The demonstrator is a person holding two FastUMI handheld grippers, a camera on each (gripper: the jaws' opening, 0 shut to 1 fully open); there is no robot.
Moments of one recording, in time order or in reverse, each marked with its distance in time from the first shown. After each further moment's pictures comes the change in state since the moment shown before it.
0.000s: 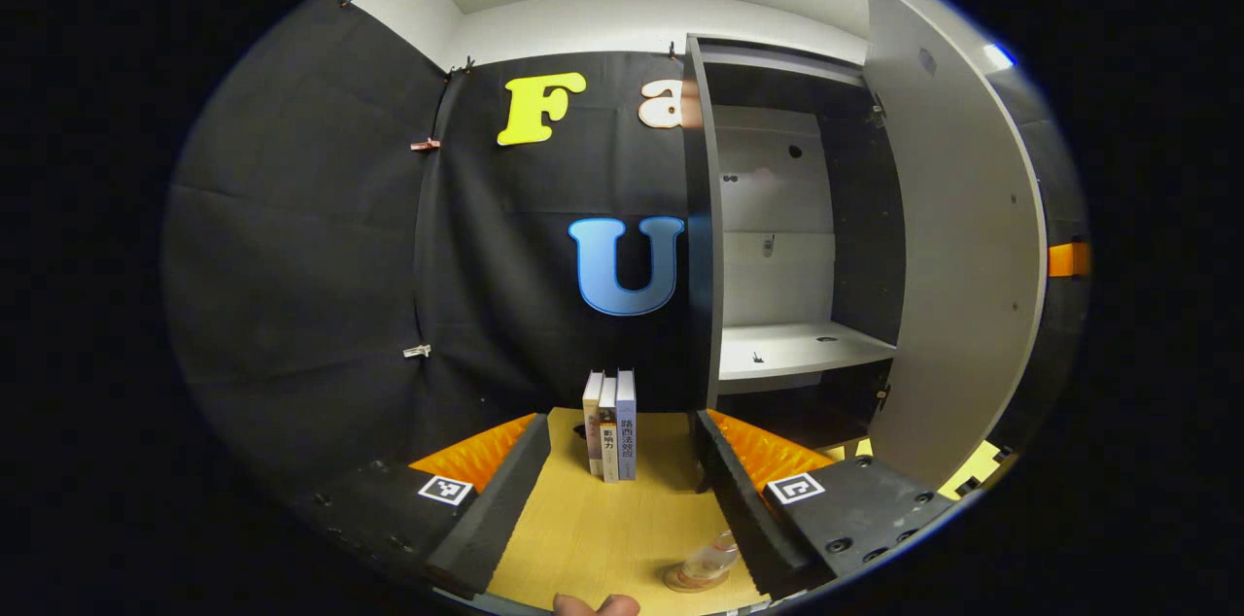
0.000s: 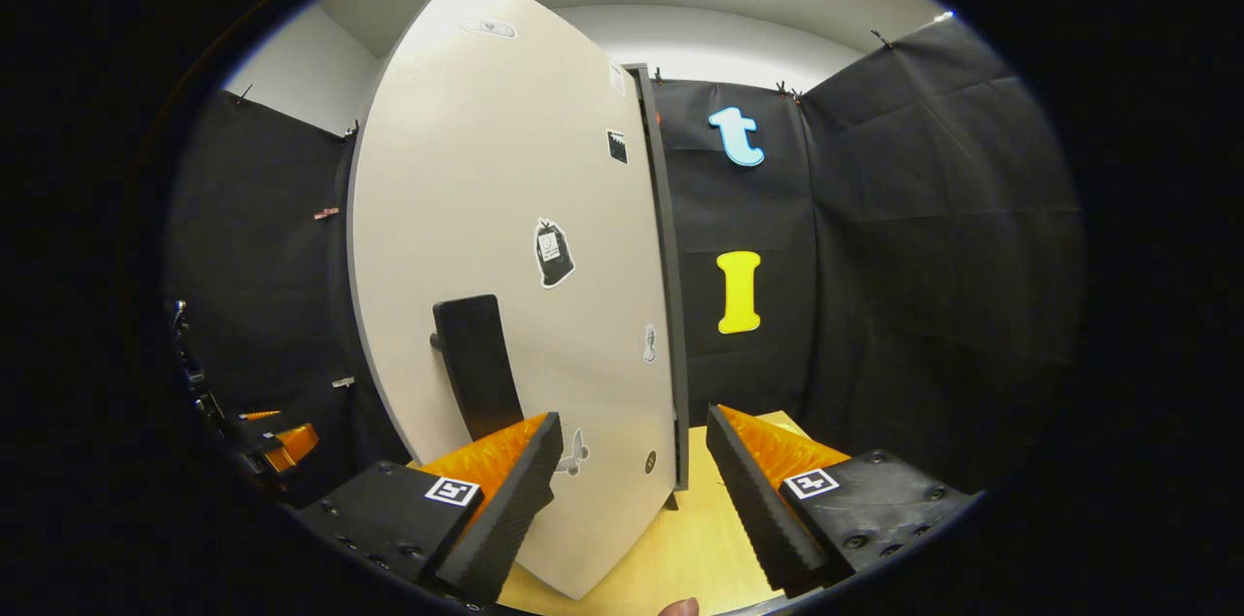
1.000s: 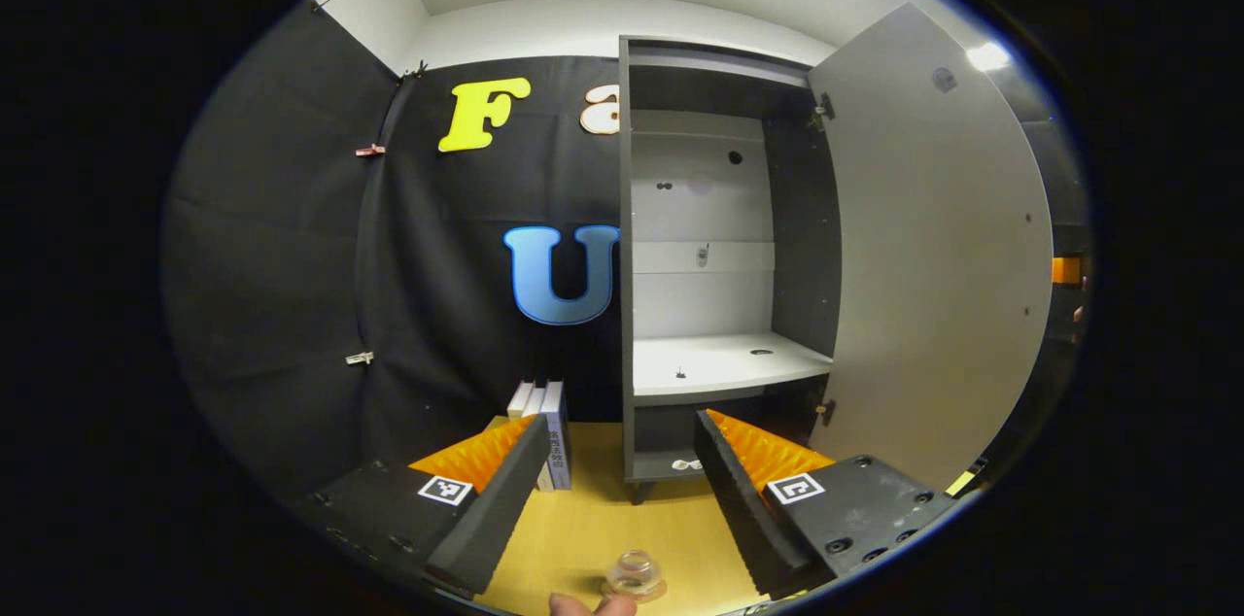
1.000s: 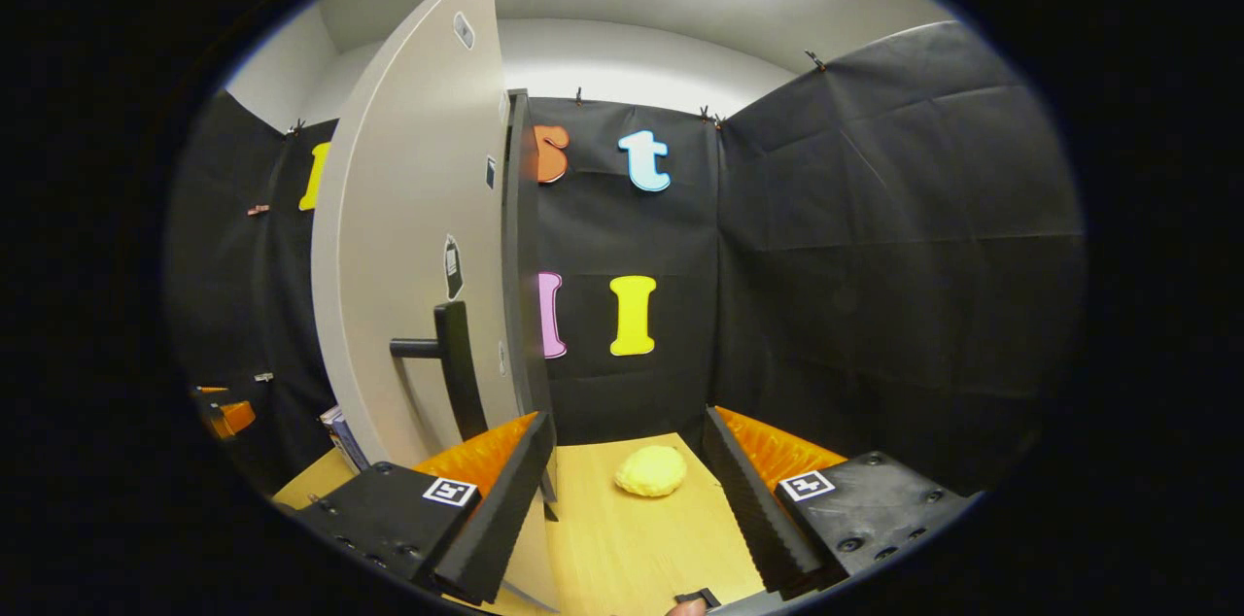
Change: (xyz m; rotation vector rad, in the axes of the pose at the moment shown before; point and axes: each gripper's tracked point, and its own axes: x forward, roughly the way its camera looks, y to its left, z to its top) left arm 0.006 -0.084 0.015 0.011 -0.013 -0.110; right arm -0.038 -0.164 0.031 -0.086 -0.072 -0.234
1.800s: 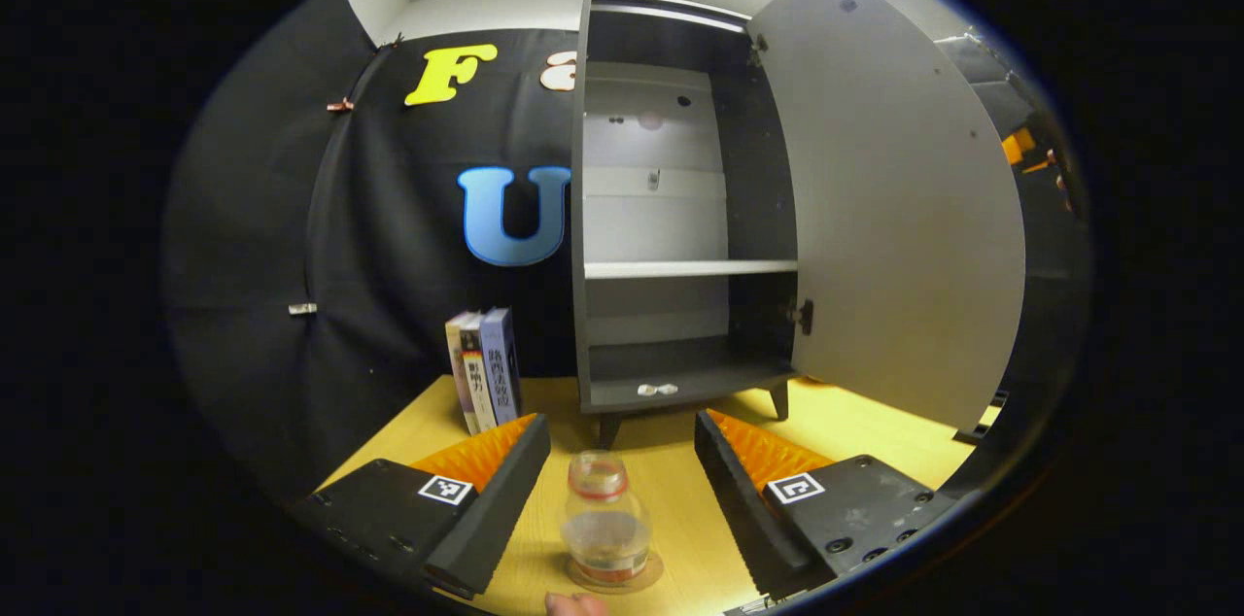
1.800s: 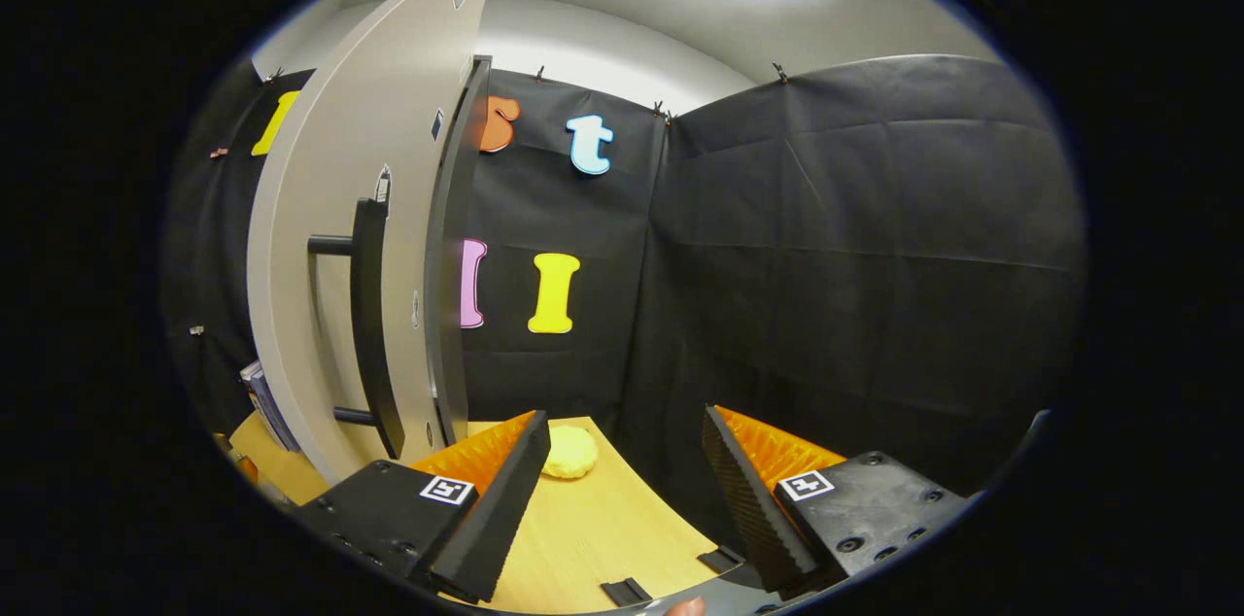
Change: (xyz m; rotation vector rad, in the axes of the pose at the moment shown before) left arm 0.023 -0.042 -0.157 0.020 -0.031 -0.154; right arm -0.012 -0.058 -0.029 -0.106 0.026 -0.215
